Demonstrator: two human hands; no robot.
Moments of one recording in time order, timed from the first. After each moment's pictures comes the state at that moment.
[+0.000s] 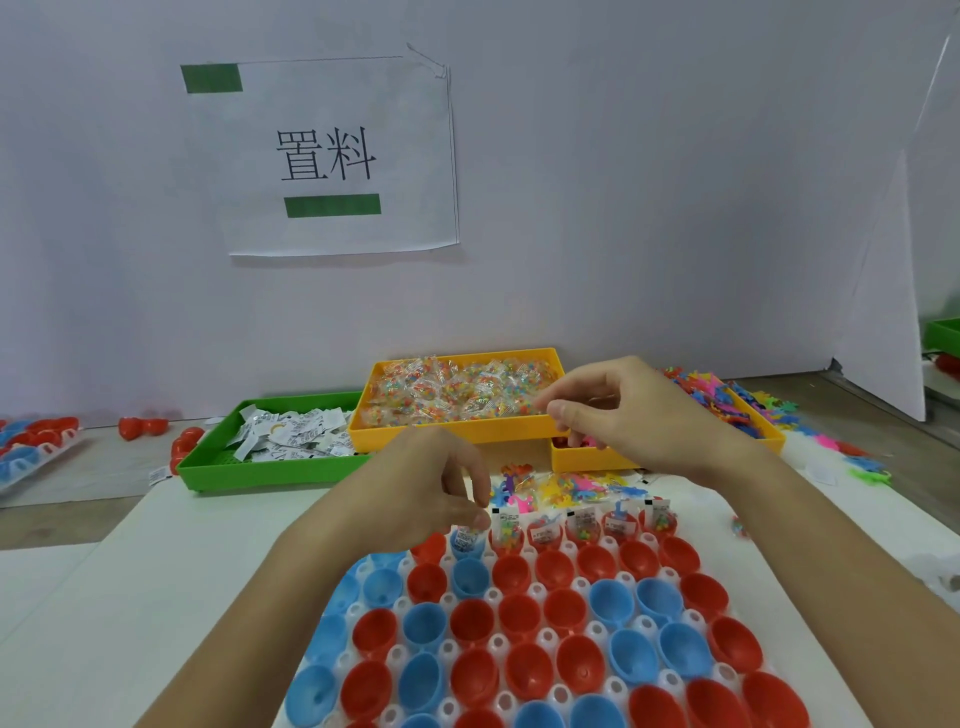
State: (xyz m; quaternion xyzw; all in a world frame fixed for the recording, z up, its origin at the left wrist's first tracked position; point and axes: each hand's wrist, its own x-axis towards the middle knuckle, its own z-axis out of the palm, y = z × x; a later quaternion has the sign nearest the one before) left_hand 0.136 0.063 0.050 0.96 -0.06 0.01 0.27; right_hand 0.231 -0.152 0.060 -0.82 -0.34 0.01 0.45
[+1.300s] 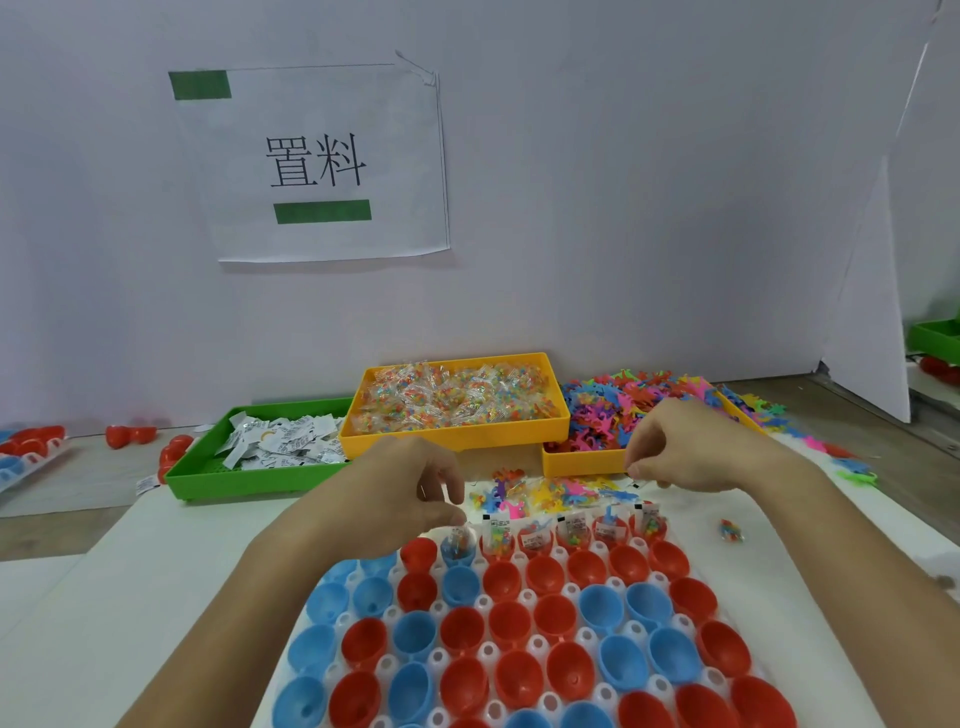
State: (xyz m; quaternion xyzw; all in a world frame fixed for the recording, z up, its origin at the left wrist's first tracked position) left_hand 0.136 0.075 0.047 0.97 -0.05 0.03 0.21; right_hand 0.275 -0.199 0.034 -0.96 -0.23 0.06 0.18
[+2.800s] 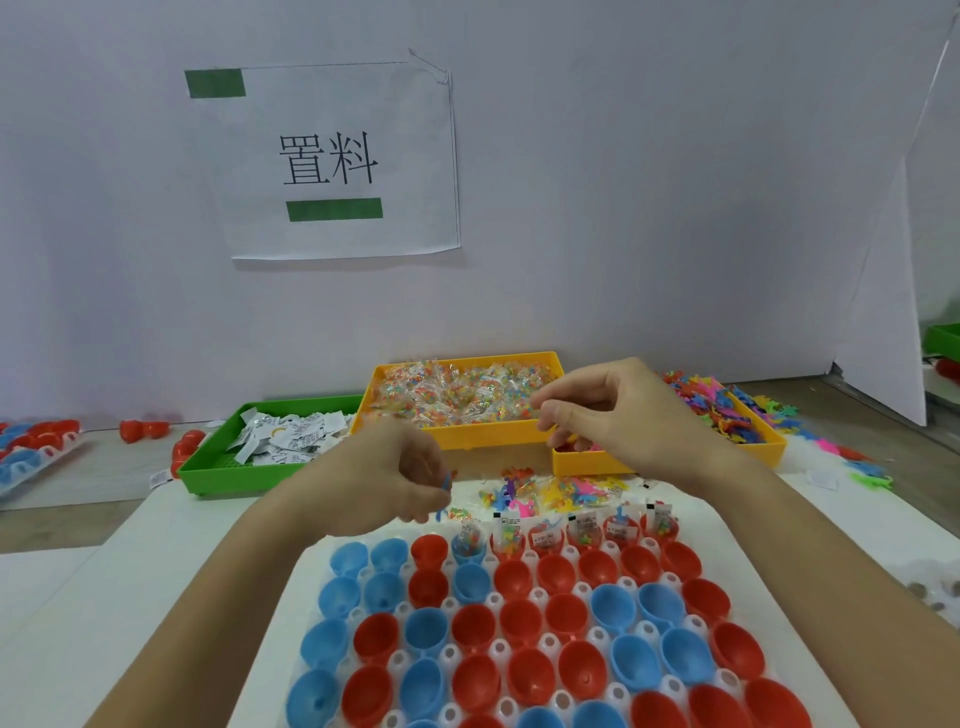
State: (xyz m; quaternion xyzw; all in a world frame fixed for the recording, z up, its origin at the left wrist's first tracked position) left_hand 0.132 0.089 0.058 0.94 -0.02 -0.01 0.34; right_hand 0.230 -0.145 0.055 -0.78 -0.34 0.02 0.53
